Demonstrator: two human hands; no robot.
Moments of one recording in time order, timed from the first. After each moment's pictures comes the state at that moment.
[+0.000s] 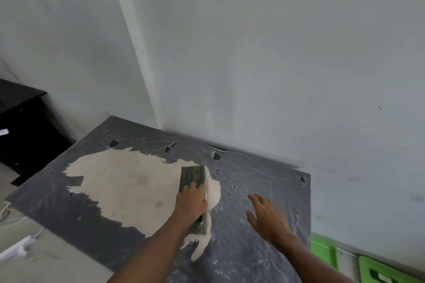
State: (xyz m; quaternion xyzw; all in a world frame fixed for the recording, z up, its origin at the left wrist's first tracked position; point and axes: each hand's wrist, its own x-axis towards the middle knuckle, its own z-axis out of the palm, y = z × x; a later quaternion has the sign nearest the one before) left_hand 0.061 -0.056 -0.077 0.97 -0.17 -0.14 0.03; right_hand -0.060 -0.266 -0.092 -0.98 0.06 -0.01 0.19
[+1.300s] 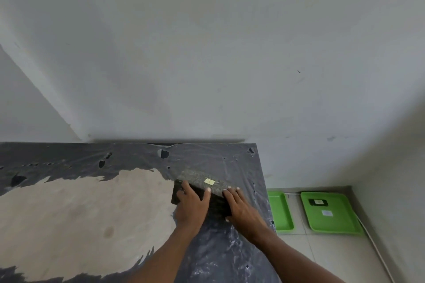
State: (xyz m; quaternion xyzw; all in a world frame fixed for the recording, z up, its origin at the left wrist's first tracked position) left_hand 0.024 -0.155 -0.108 0.95 -0.10 -0.17 0.26; right_hand -0.089 -0.275 -0.132 -0.97 0.15 0.03 0.19
